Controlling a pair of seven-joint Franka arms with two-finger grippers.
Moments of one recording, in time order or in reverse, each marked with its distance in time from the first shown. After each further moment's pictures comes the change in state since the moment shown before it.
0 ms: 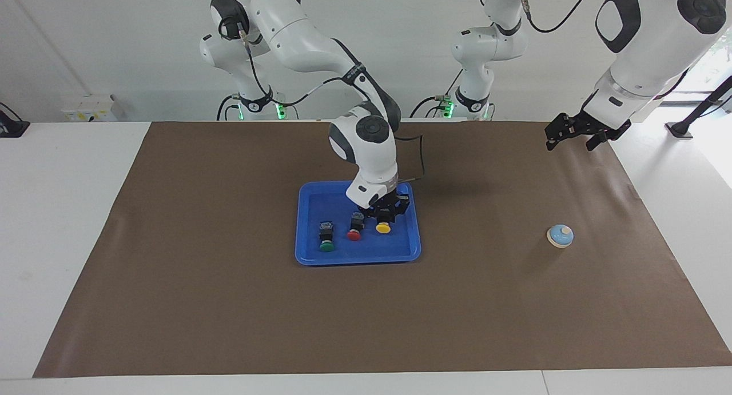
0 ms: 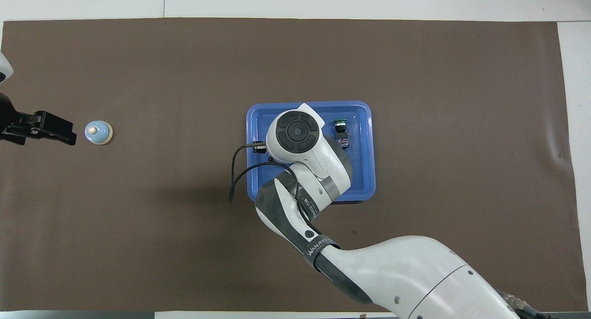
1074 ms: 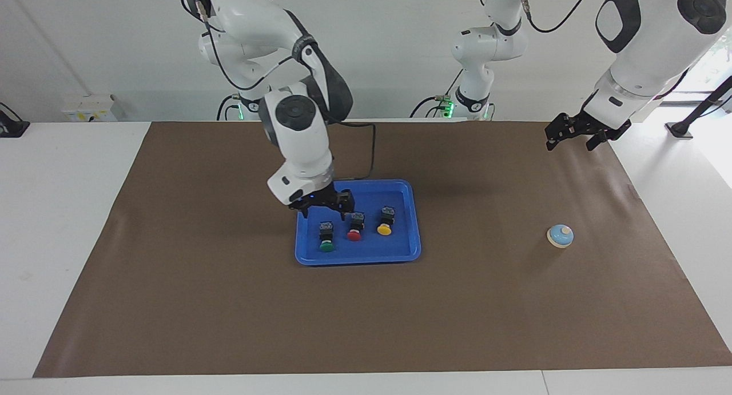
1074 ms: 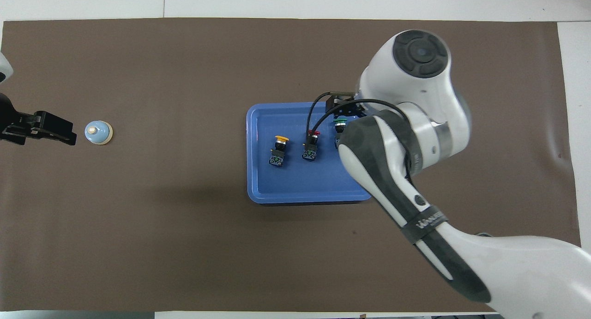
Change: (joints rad) left arm 0.000 0.000 0.000 0.000 0.000 0.000 0.000; right arm -0.288 -0.217 -0.024 0.055 0.002 -0.382 -0.175
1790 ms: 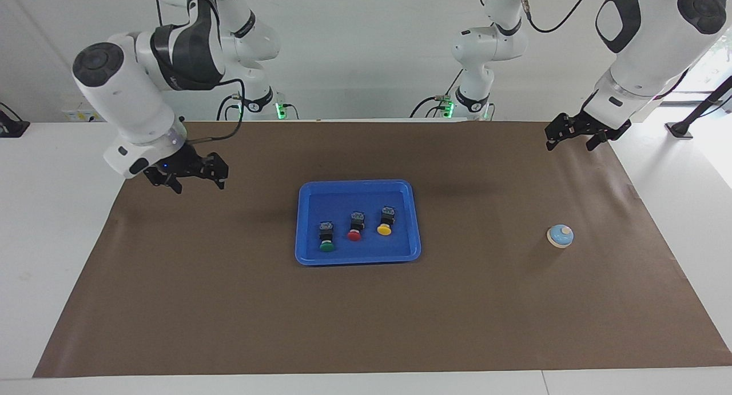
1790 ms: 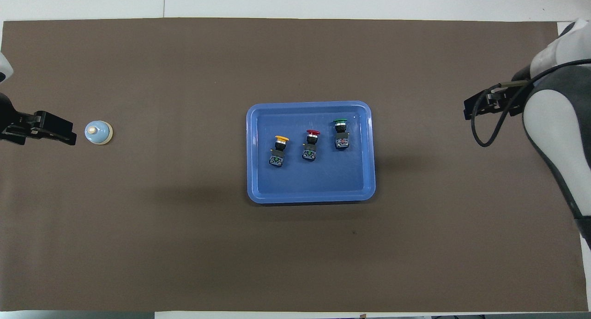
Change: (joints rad) left arm 0.000 0.000 0.000 0.000 0.000 0.000 0.000; right arm -0.338 -0.218 -0.002 0.000 0.000 -0.308 -0.492
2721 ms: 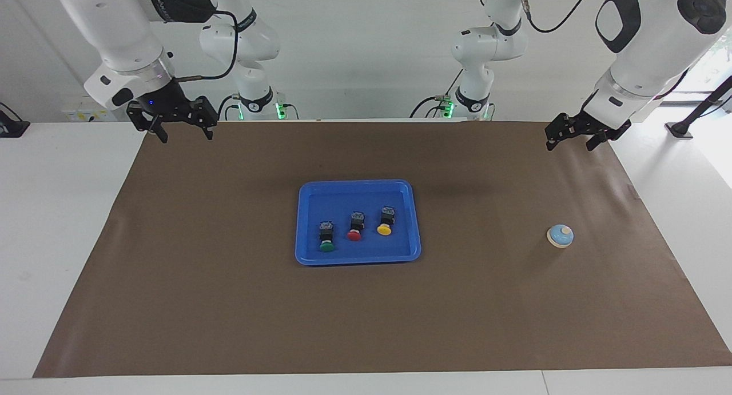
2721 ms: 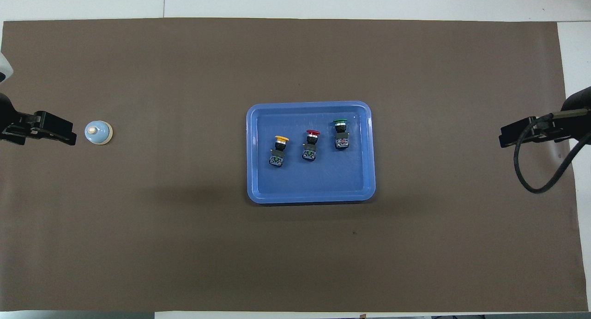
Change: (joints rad) left arm 0.000 0.000 0.000 0.000 0.000 0.000 0.000; right arm 0.004 -0.141 0.002 -0.022 -0.026 -0.121 0.000
